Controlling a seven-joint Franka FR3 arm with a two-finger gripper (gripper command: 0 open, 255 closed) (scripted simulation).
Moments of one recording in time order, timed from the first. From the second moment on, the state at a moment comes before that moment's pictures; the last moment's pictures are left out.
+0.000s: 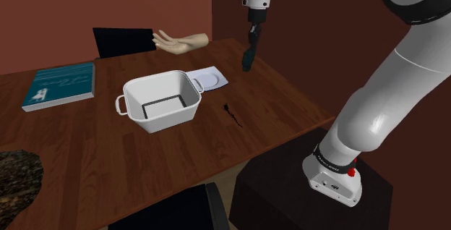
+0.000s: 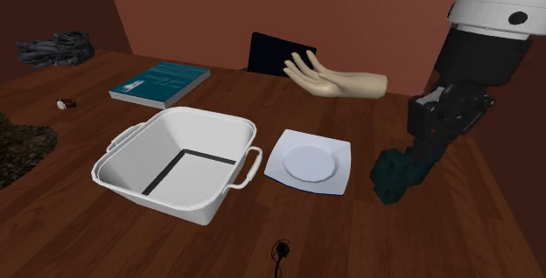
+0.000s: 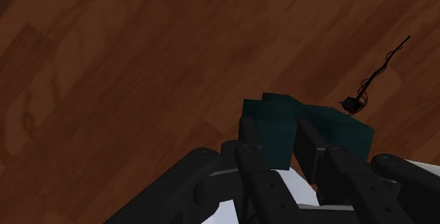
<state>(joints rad) 0.00 -0.09 -0.28 -1.96 0.06 1.74 -0.61</state>
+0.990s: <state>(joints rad) 0.17 0.03 -0.10 -1.83 0.13 1.75 -0.28</state>
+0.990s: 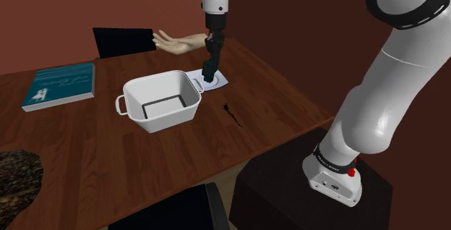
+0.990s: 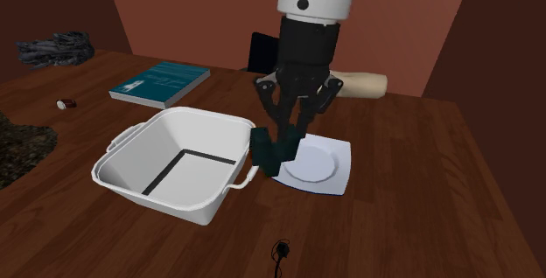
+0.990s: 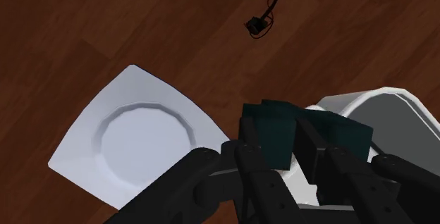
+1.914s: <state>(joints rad) 0.32 0.33 0.01 -1.44 0.14 1.69 0.00</state>
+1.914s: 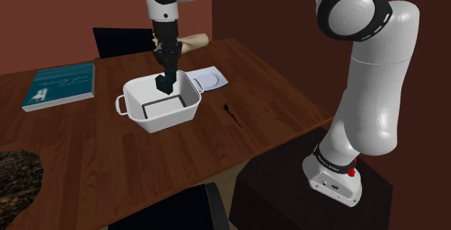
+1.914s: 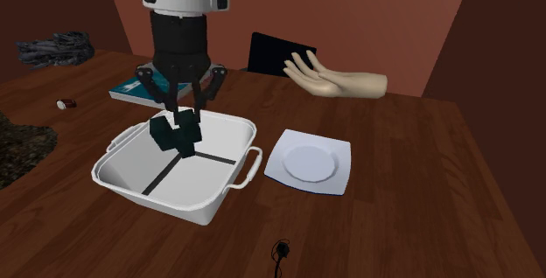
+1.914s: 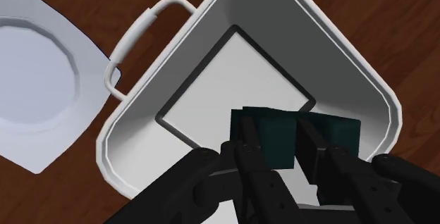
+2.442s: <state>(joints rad) 0.34 0.38 0.02 -1.44 0.14 1.75 0.02</state>
